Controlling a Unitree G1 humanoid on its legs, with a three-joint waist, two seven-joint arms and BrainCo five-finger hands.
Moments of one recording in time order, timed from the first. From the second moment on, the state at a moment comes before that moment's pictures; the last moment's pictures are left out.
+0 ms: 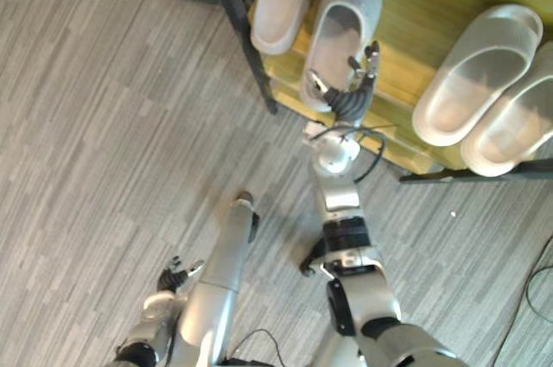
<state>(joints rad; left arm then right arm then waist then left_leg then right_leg) -0.11 0.07 0.06 0.88 -0.20 -0.10 0.20 -0.76 -0.04 -0.07 0.36 0.07 -0.13 -0.58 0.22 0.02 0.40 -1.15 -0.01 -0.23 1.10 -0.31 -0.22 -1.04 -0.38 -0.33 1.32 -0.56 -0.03</state>
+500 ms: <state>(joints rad) -0.11 0.06 0.08 0.88 -0.20 -0.10 0.19 -0.76 -0.05 -0.08 0.36 0.21 -0.18 -0.52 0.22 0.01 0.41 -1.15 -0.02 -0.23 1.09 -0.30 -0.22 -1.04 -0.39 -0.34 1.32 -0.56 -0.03</state>
